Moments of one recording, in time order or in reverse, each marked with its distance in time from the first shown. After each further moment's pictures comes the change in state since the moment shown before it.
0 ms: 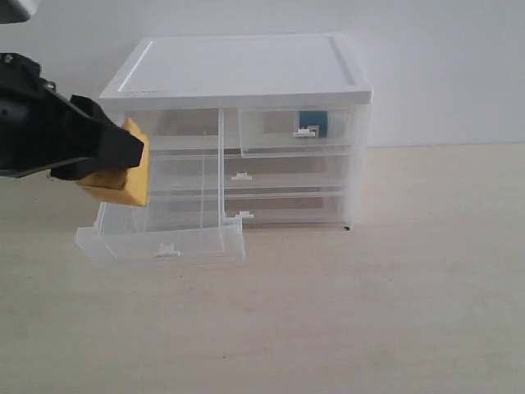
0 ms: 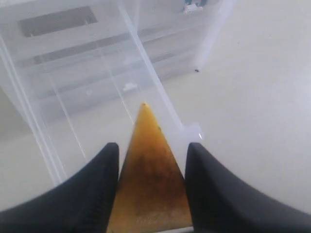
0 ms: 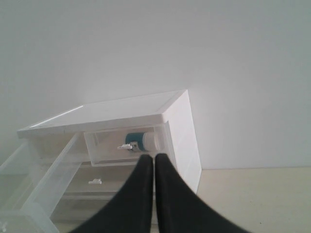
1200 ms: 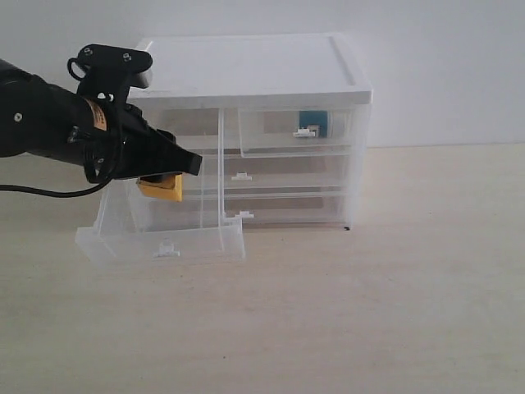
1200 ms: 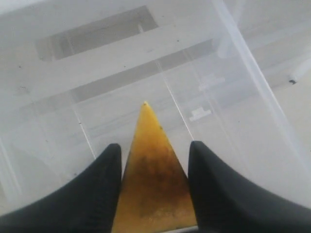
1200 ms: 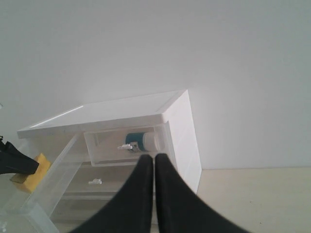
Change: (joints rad) left arm 0.101 0.478 -0.124 0.222 -0.292 -0.121; right arm 0.000 0.000 0.000 0.000 0.000 0.000
